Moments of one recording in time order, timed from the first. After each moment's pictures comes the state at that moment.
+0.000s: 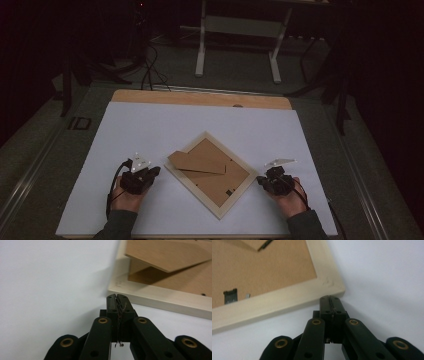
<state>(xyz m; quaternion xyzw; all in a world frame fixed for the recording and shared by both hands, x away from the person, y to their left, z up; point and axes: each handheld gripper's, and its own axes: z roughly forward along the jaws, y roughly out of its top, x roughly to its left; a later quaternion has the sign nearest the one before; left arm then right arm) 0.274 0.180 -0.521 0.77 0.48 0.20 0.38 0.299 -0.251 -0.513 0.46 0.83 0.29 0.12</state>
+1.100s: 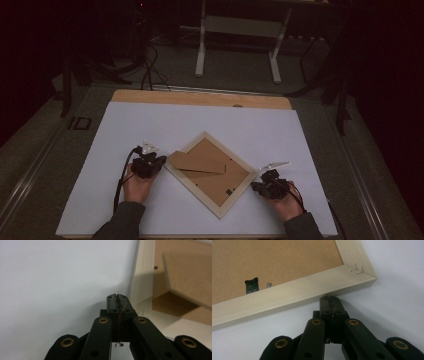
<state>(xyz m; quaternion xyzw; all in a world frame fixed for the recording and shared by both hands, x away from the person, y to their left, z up) 0.325 0.164 -0.535 0.77 0.50 0.18 0.36 0.294 -0.240 -0.518 0.45 0.84 0.28 0.08</state>
